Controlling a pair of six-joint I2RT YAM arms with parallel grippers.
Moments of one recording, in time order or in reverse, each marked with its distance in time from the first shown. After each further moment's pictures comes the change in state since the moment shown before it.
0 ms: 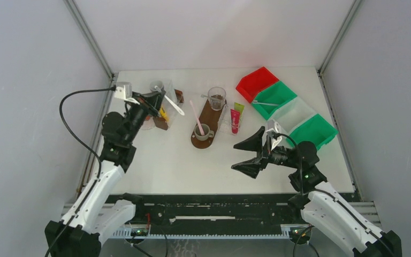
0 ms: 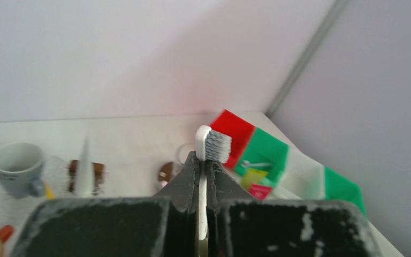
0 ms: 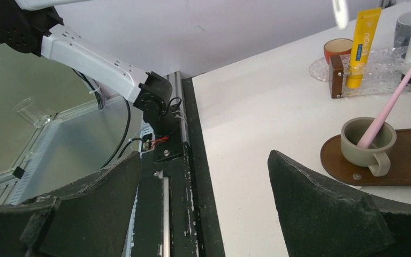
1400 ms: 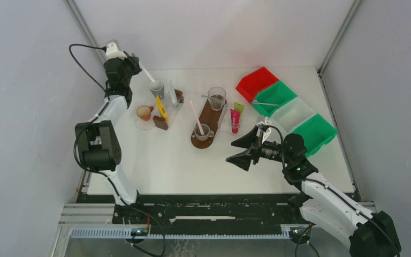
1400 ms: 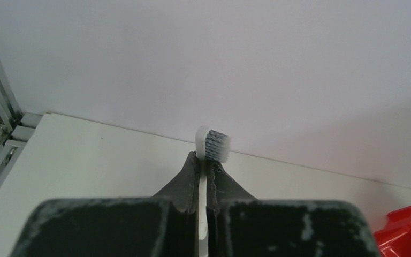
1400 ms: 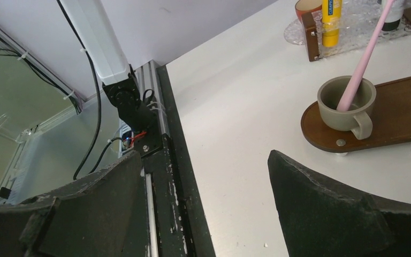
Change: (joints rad) left arm 0.358 0.964 0.673 0.079 -0.134 0.060; right arm 0.000 0.173 0.000 0.008 0.088 -0.018
